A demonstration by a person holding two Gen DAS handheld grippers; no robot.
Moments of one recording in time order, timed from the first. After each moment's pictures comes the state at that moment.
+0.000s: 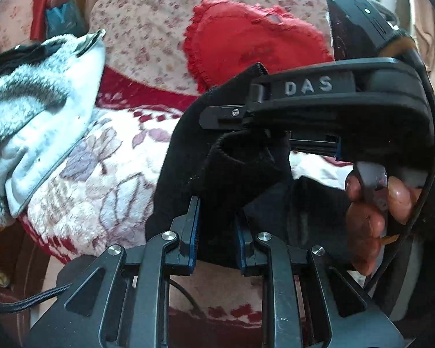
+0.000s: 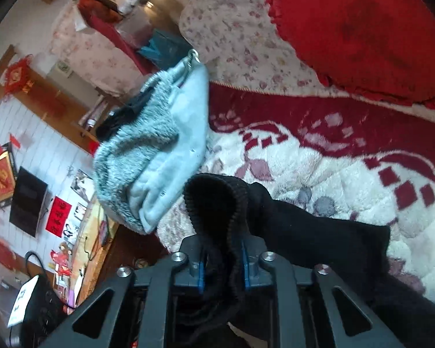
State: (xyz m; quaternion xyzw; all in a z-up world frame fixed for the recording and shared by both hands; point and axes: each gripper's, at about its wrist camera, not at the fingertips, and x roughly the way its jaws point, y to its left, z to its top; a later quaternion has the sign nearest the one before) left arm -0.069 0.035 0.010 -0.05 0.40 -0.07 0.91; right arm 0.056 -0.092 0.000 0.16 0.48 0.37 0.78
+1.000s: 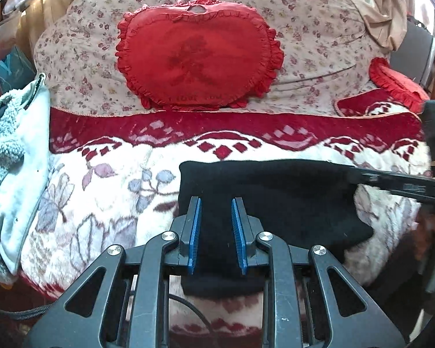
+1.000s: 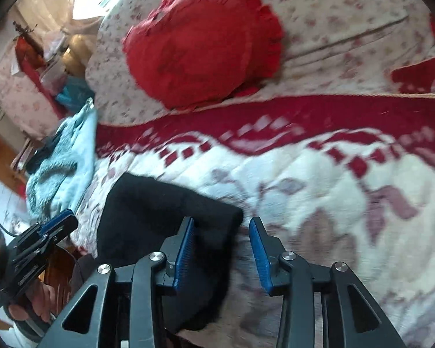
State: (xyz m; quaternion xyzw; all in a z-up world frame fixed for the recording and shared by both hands) left arm -0.040 -0.040 0.015 0.05 0.41 -0.14 0.90; right arm -0.028 -0.322 -0.011 0.15 0.47 0.13 0.86
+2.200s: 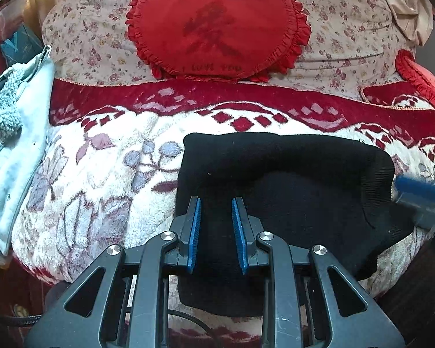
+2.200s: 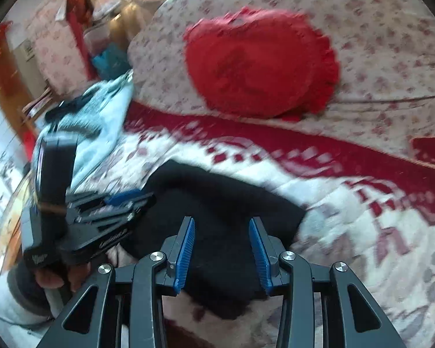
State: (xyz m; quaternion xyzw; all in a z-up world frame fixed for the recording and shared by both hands) left arm -0.024 -0.043 -0.027 0.04 0.46 -0.10 0.88; right arm -0.059 -0.237 0.003 0.02 0.45 0.20 0.87
